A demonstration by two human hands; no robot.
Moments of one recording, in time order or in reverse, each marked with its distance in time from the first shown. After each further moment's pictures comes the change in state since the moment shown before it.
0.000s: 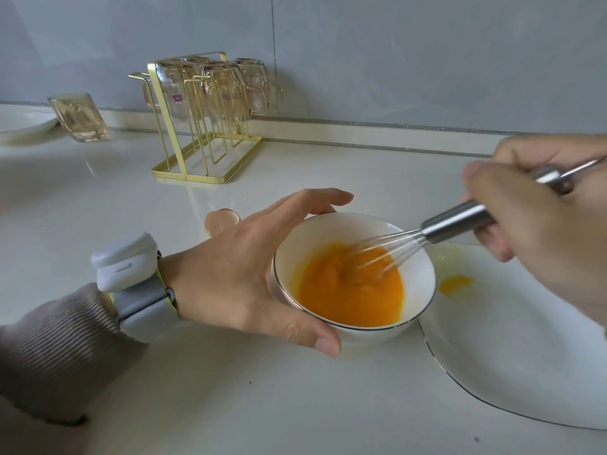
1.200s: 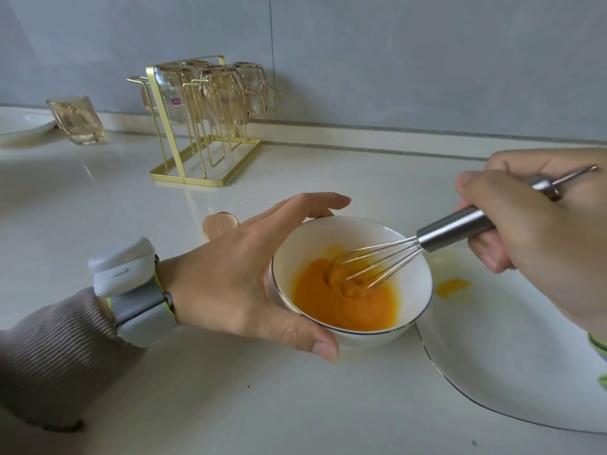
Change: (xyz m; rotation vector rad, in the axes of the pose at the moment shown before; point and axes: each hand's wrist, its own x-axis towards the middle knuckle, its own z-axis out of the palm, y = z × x) left_hand -0.001 0.000 -0.001 -0.001 -0.003 -0.010; right_hand 0.002 0.008 0.004 0.178 0.027 0.077
